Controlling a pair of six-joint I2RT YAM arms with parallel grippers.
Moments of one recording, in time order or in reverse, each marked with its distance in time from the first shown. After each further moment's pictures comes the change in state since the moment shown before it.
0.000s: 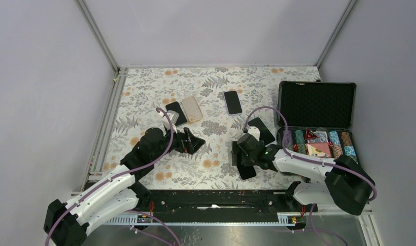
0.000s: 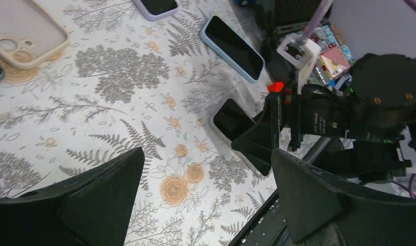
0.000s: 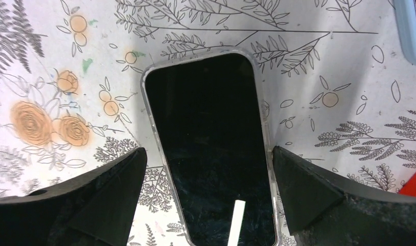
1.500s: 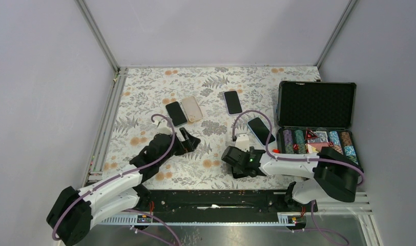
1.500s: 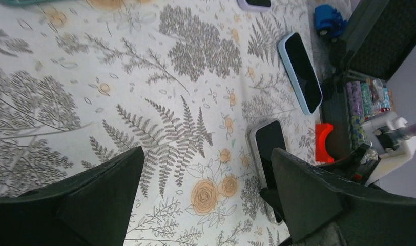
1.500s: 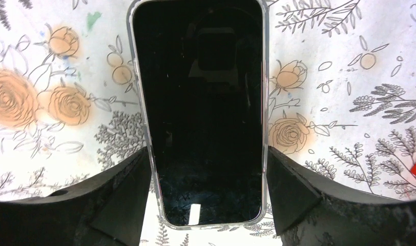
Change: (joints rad) left arm -0.002 0.086 -0.162 0.109 -0.278 -0.260; right arm 0.295 0.196 0.141 -0.167 0.274 0.183
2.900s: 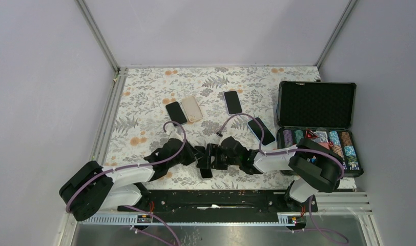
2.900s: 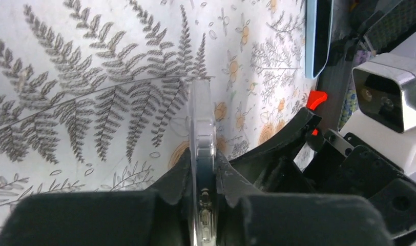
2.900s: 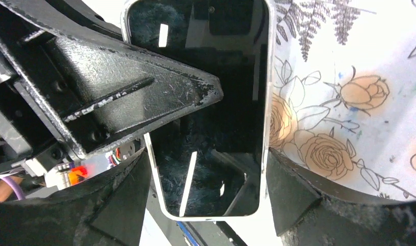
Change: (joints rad) left arm -0.093 0.310 -0.064 0.185 0.137 -0.350; right arm -0.105 0.151 -0.132 0.898 -0.631 0.132
